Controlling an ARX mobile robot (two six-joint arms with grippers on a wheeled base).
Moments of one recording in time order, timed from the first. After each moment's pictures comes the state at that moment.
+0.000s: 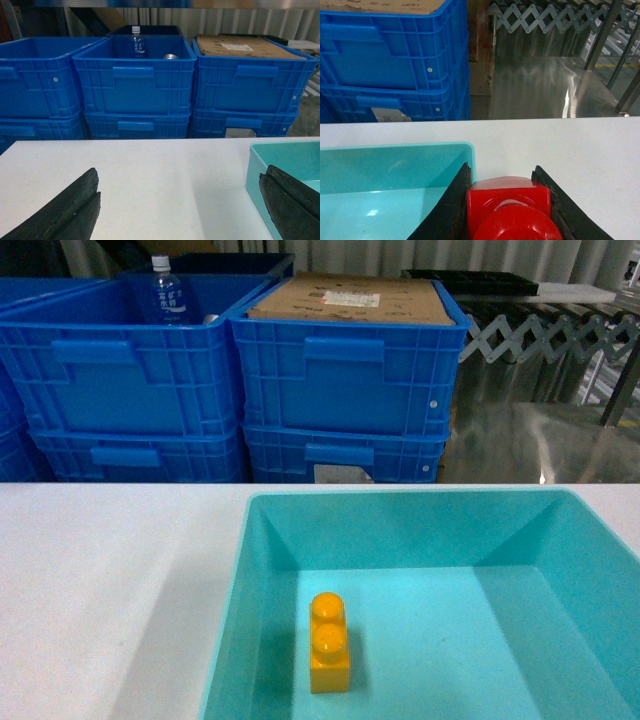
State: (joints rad) left arm 0.00 0.01 0.01 0.00 0.00 0.00; right arm 0.09 1.29 0.33 0.76 0.13 0.05
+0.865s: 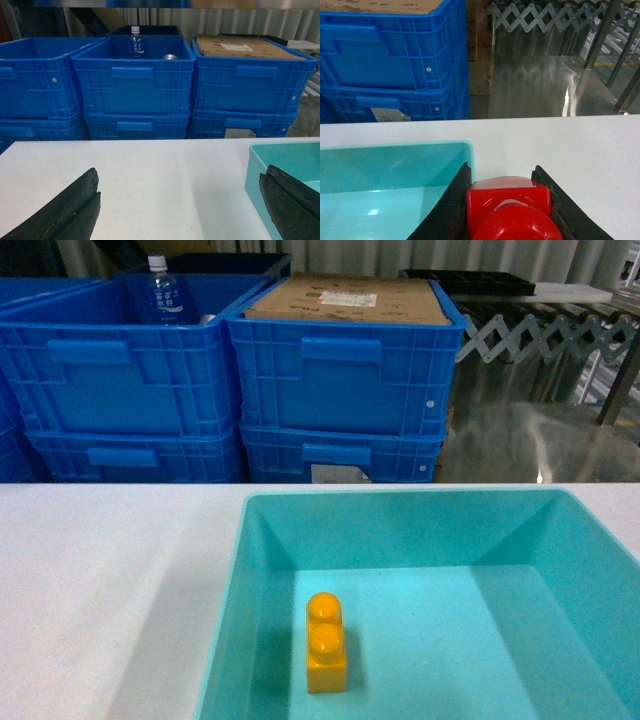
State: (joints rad) left arm 0.00 0.01 0.01 0.00 0.00 0.00; right arm 0.09 1.29 0.33 0.76 0.13 0.05
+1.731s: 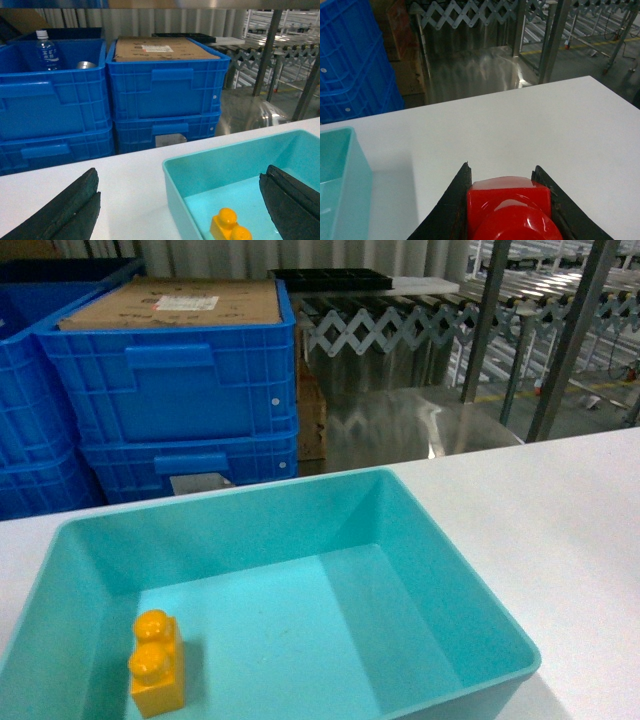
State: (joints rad) left arm 0.00 0.01 0.01 0.00 0.00 0.00; right arm 0.09 1.29 0.33 0.76 0.12 0.05
